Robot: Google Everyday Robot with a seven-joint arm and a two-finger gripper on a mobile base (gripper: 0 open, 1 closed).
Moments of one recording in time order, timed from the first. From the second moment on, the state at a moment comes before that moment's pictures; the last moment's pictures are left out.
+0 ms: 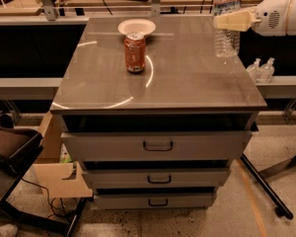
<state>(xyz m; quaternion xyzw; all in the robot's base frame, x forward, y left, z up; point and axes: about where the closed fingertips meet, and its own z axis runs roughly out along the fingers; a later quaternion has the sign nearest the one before) 0.697 -0.215 1.000 -0.30 0.74 0.30 0.52</state>
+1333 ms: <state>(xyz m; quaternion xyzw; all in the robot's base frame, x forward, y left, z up) 0.676 -0.200 0.947 -0.30 0.64 0.35 0.62</state>
